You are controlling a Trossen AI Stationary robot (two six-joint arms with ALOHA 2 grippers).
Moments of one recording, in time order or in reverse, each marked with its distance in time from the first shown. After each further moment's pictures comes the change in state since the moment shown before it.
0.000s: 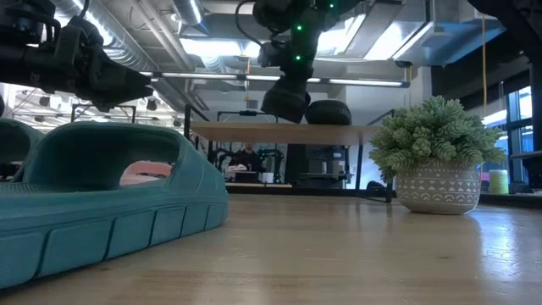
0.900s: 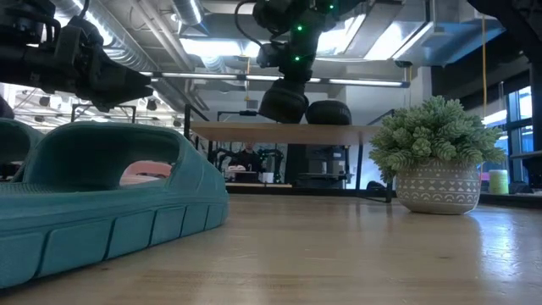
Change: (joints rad) left arm 0.000 0.000 0.000 0.000 0.000 0.000; right arm 0.000 0.000 -0.002 -0.001 -0.050 0.032
